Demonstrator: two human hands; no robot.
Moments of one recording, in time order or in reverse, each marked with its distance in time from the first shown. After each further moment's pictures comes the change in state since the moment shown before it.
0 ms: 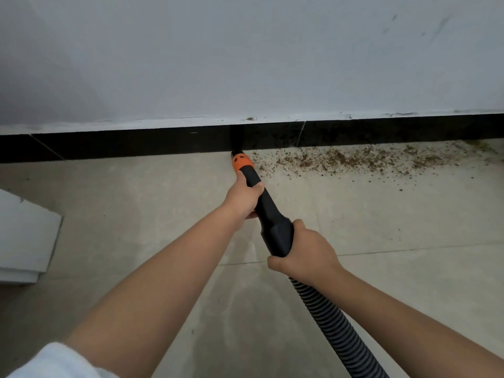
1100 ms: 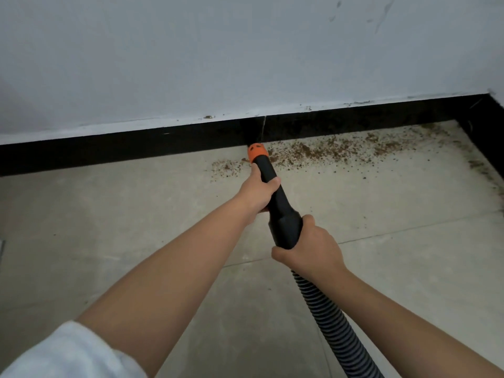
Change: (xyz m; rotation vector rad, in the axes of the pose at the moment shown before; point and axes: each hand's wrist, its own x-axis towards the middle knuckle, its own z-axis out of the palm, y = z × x) left_hand 0.003 0.018 0.084 0.099 -0.214 0.014; right_hand -0.008 0.046 -0.024 0.100 0.174 0.214
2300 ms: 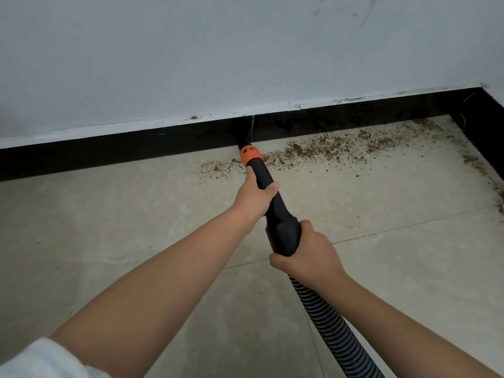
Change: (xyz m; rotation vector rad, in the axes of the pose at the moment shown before) left_hand -0.012 0.003 0.020 0.061 0.054 0.046; right_hand 0.003 0.021 -0.005 0.069 -0.020 -0.028
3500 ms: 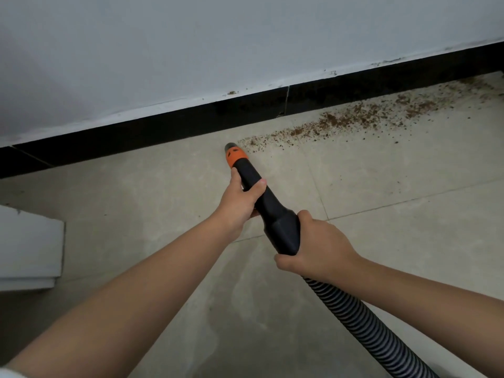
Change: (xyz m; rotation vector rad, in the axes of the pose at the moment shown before) left_hand -0.056 -0.057 -0.083 -0.211 0.012 0.014; right_hand -0.047 -0.045 0.037 -0.172 -0.152 -0.219
